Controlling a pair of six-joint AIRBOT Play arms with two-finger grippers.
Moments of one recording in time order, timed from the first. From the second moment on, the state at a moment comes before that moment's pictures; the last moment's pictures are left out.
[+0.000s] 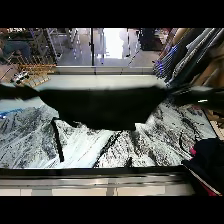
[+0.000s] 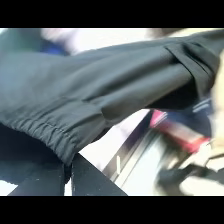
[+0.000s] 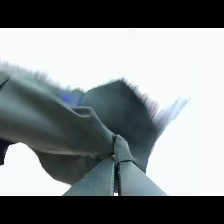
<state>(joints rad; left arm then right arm) 0.41 -1.41 1.76 0.35 -1.66 -0.98 -0.07 -0.85 1.46 -1.04 1.09 1.20</state>
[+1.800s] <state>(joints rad) 0.26 -1.74 1.69 0.87 -0.96 -1.22 -0.07 -1.69 1.52 -0.92 1.24 1.19</state>
